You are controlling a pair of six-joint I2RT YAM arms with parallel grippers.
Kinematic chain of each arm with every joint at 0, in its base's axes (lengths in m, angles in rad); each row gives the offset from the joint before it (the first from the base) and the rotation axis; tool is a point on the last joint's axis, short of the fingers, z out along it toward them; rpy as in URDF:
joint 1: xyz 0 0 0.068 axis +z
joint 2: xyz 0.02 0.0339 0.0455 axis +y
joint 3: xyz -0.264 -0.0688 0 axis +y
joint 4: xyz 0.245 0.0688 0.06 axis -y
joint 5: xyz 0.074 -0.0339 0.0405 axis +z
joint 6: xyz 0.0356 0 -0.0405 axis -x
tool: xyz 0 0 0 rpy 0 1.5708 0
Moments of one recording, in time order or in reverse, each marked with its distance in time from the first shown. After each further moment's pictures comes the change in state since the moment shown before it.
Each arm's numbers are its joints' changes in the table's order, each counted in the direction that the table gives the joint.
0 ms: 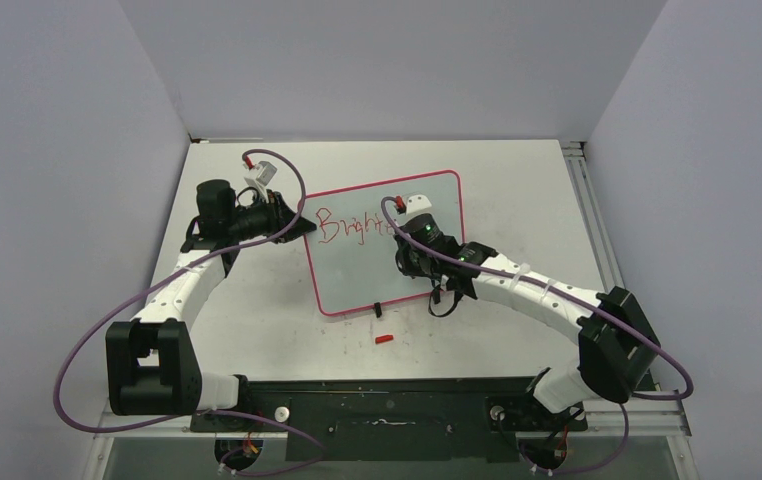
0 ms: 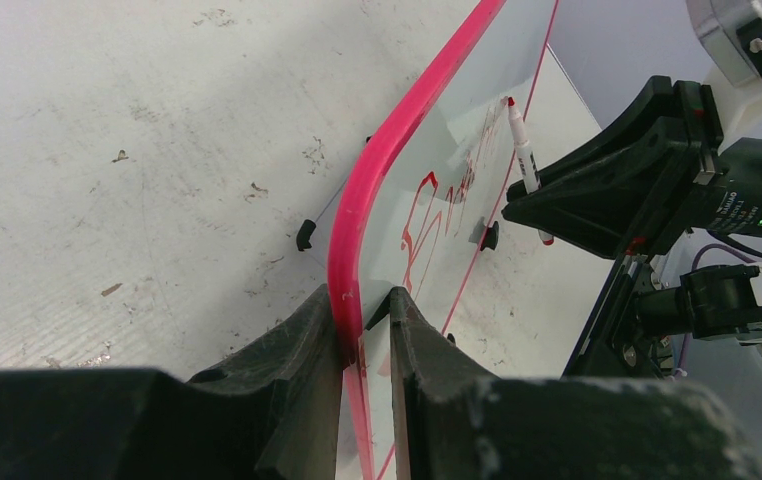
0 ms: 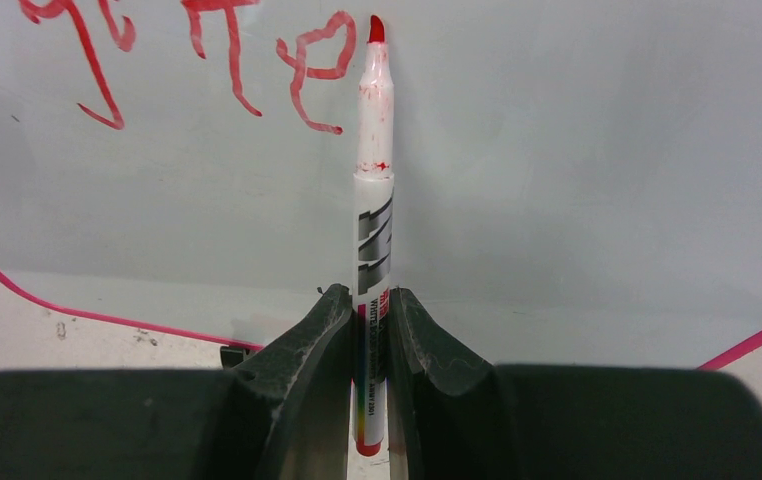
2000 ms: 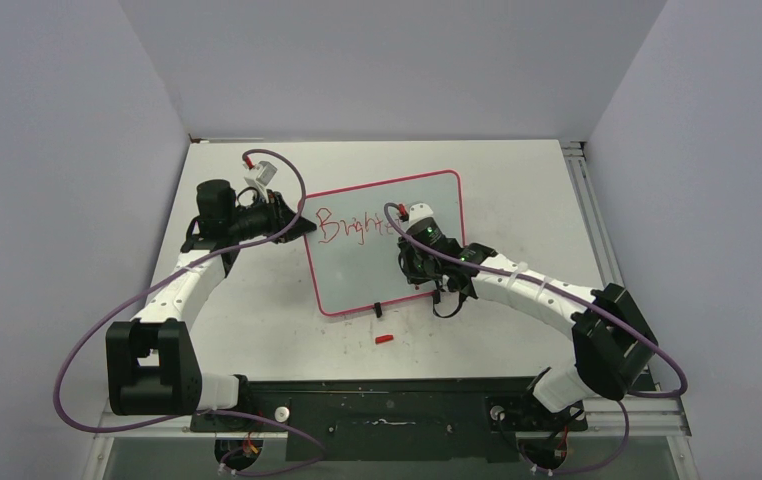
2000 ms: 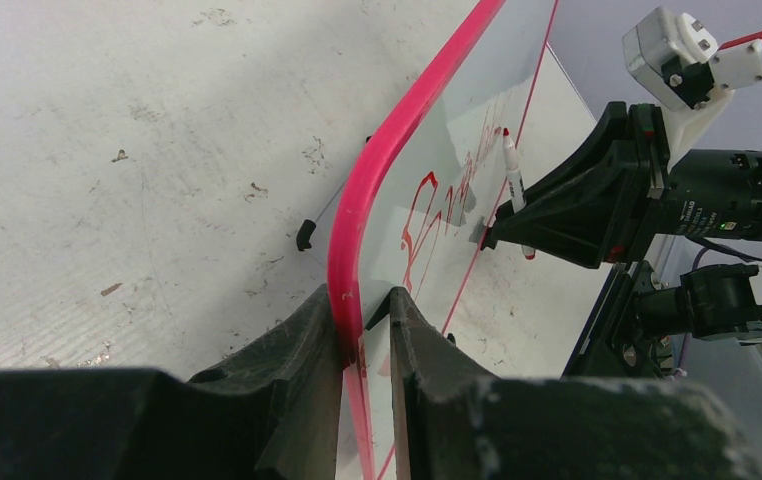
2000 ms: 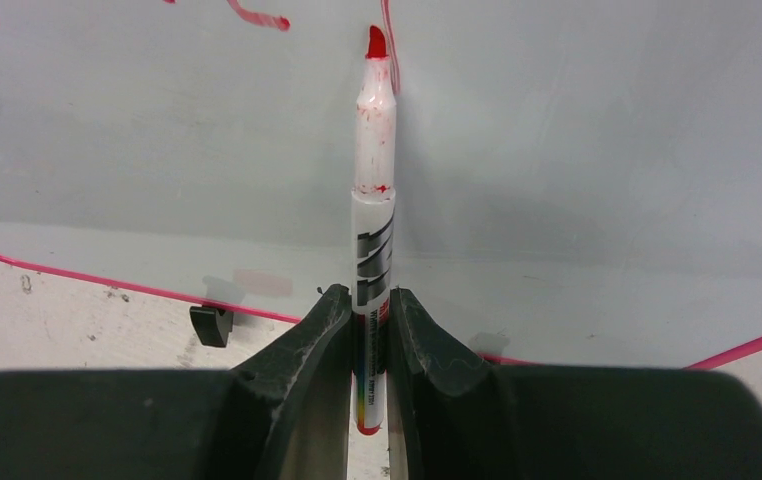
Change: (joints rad) left arm 0.000 0.000 0.000 0.000 0.000 0.000; right arm -0.033 0.020 0.048 -0.039 0.080 -0.009
